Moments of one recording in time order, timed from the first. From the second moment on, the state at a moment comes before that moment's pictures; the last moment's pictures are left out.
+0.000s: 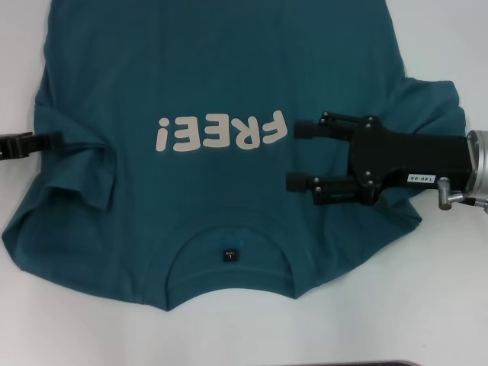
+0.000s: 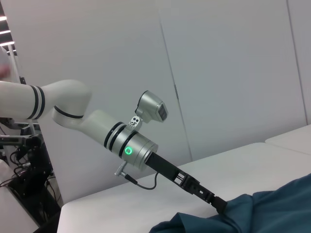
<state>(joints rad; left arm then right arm) -0.42 -2.10 -2.58 -0.85 -0.83 1.22 -2.00 0.47 2.08 2.32 0.52 -1.82 1.70 -1.97</state>
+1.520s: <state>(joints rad) -0.52 -2.12 -2.57 -0.85 -0.86 1.25 -2.01 0.47 2.08 2.32 0.52 -1.82 1.70 -1.97</state>
